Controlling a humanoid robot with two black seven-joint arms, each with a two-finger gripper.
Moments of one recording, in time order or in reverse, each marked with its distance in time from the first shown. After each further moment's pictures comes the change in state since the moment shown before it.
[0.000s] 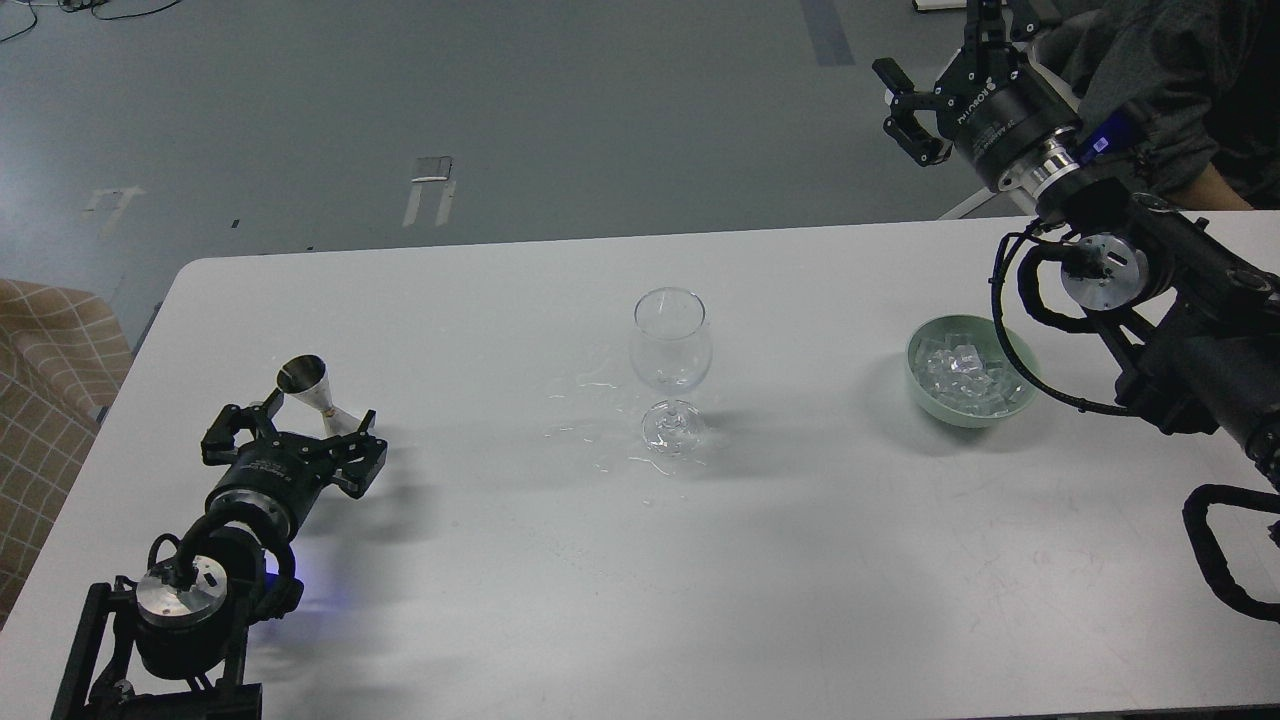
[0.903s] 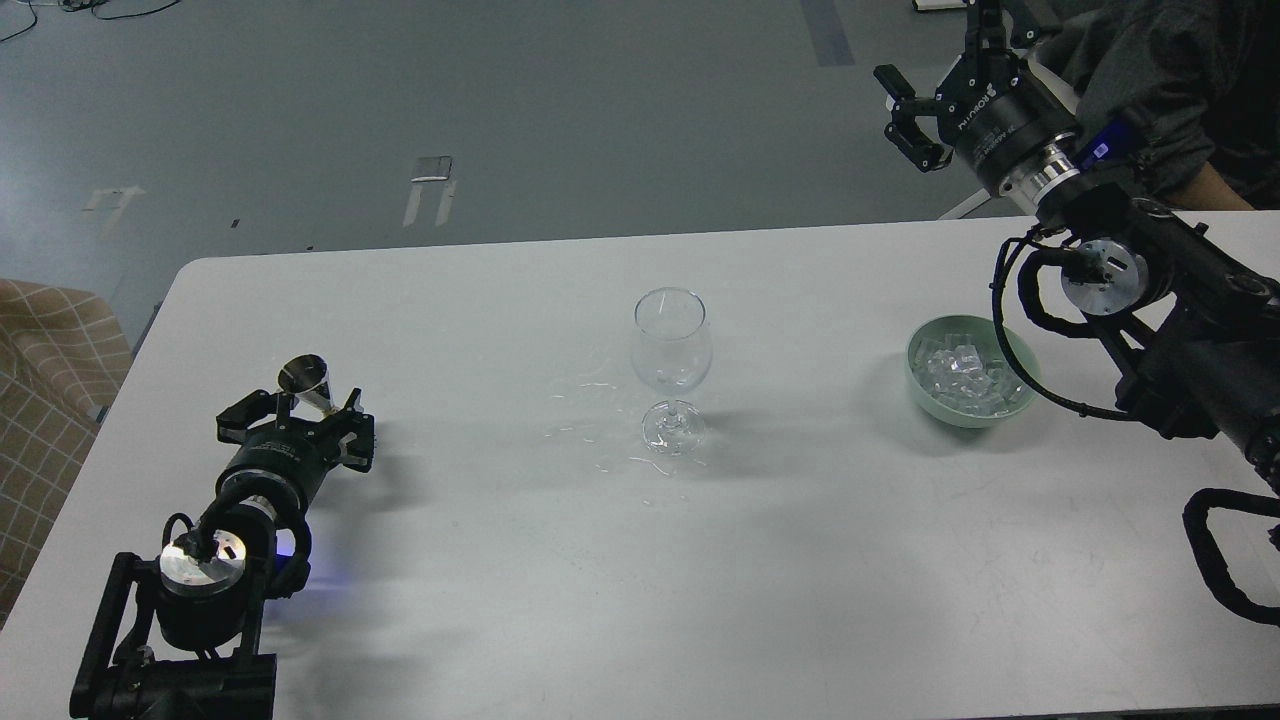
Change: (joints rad) left arm -0.071 0.000 0.008 0.094 0.033 -0.001 -0.058; right arm -0.008 0.000 0.000 -0.001 0.000 0.000 0.000
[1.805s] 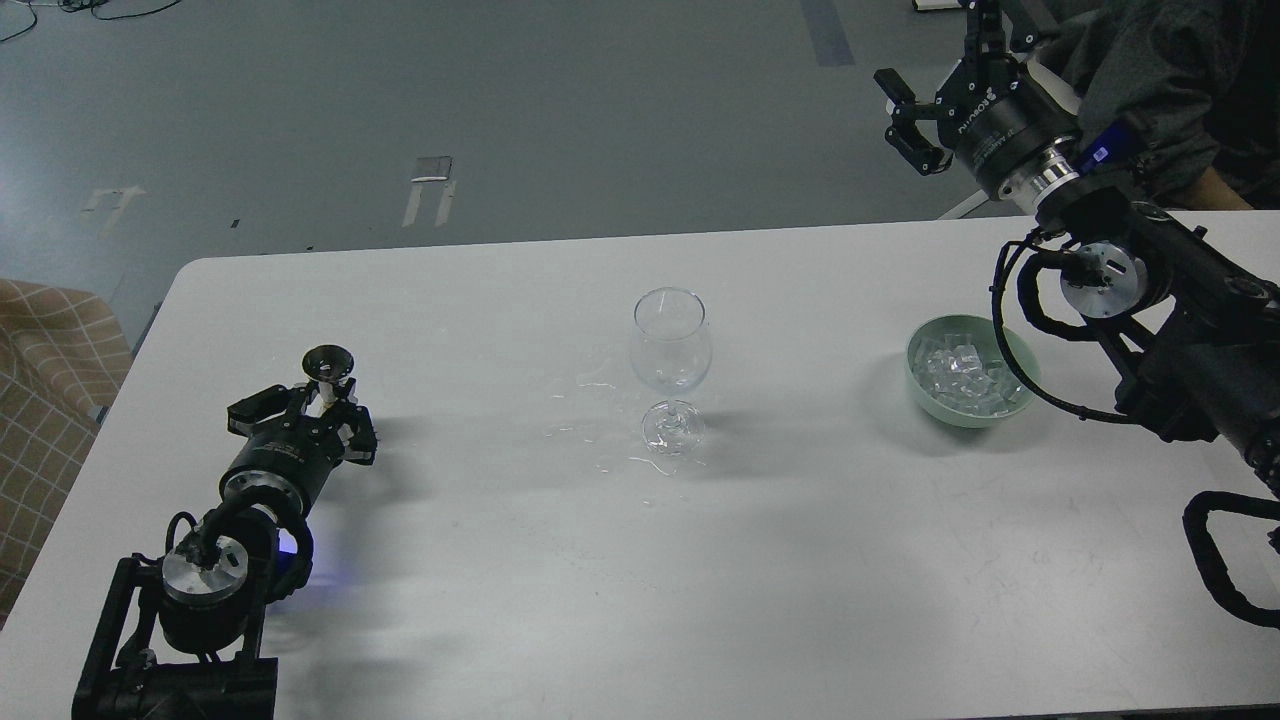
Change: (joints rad) left arm 0.004 0.000 0.000 0.014 0.007 -0.078 0.006; right arm -0.006 0.000 0.000 0.000 0.000 -0.007 0.000
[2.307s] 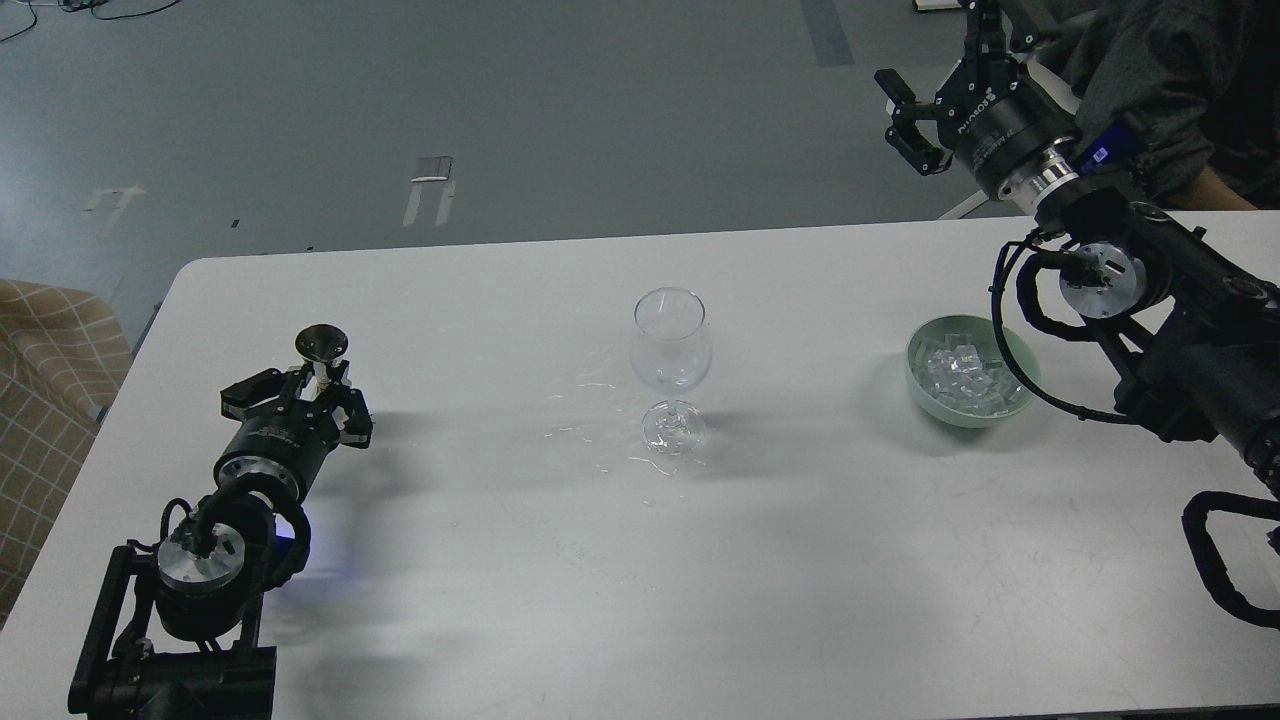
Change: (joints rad) left arm -0.018 0.000 -0.001 -0.066 -0.006 0.034 -0.002; right arm 0.000 0.001 0.000 0.000 0.000 -0.003 0.000
